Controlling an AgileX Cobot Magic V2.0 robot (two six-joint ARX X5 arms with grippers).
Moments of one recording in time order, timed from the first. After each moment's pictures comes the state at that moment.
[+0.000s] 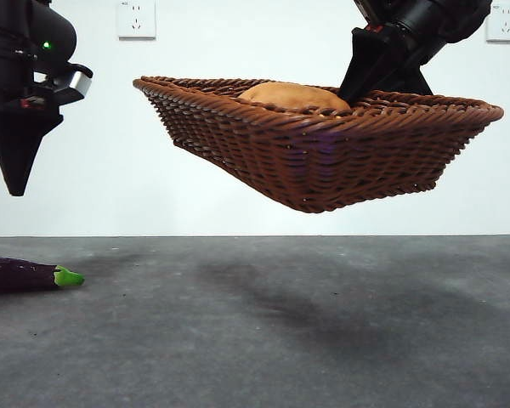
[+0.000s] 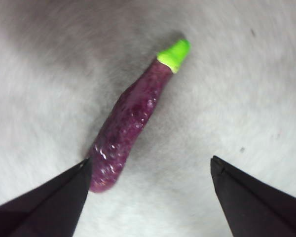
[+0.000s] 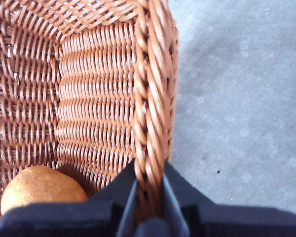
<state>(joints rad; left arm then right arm) -0.12 1.85 1.67 -1.32 -0.02 0.49 0.27 1.72 1.56 -0.93 -0.67 -0.23</state>
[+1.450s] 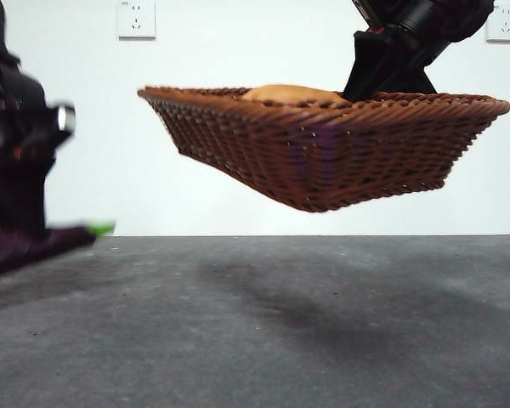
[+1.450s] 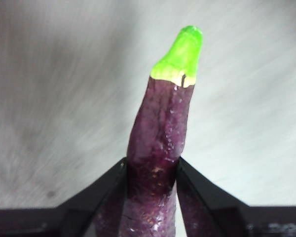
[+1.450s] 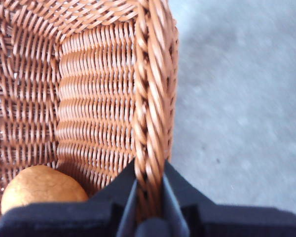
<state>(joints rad) -0.03 1.83 1.42 -1.08 0.42 0.51 0.27 1.72 1.56 -0.96 -0.64 -0.19</state>
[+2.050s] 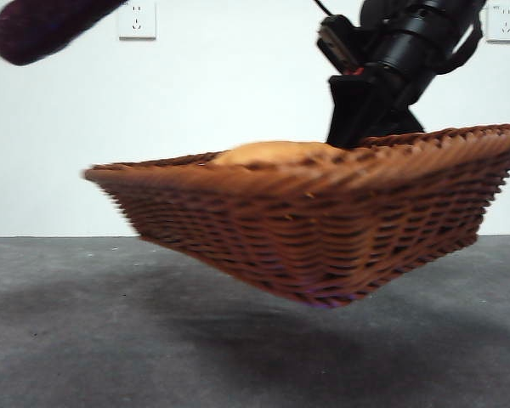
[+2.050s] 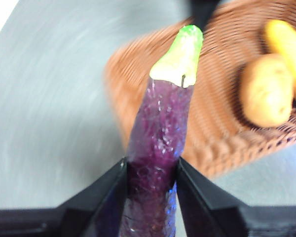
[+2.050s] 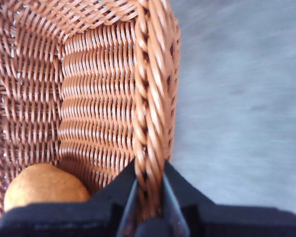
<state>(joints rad) -0.46 1.21 1.42 -1.05 0.28 0.81 0.42 1.73 1.42 -0.98 -0.57 -0.15</state>
